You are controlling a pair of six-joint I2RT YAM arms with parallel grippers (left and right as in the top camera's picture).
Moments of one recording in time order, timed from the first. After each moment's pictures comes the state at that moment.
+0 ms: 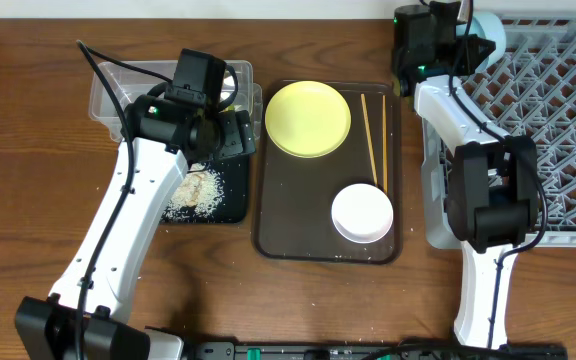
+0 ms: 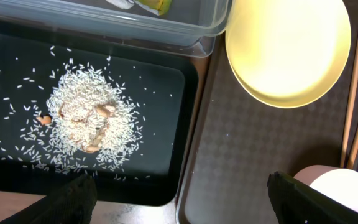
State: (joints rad) left arm -0.26 1.56 1.48 -1.10 -0.01 -0.46; right arm 0.20 2.29 1.78 -0.15 1.33 -0.26
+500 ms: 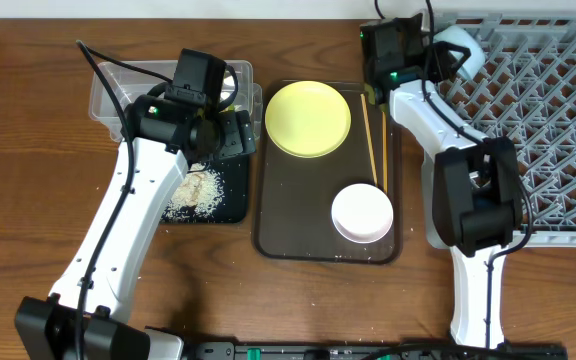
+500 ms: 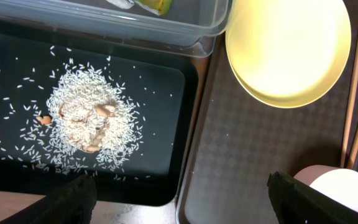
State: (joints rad) left arm -0.26 1.56 1.48 -1.10 -0.01 -0.46; right arm 0.30 2.30 1.78 -0.28 1.32 -0.28
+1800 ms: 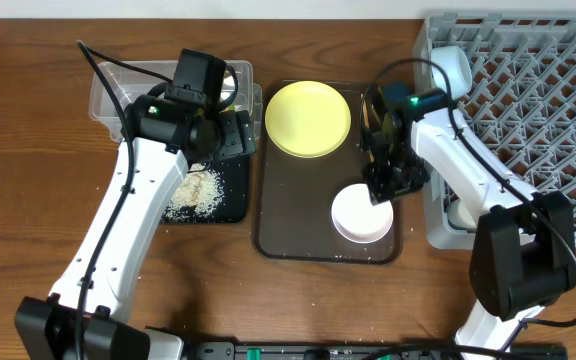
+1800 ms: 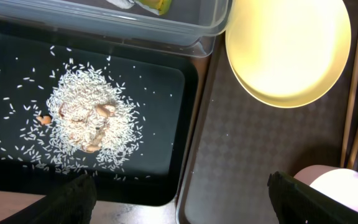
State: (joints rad) left arm -0.26 1.56 1.48 -1.10 -0.01 -0.46; right arm 0.34 1.90 1.44 -1.25 -0.14 -0.03
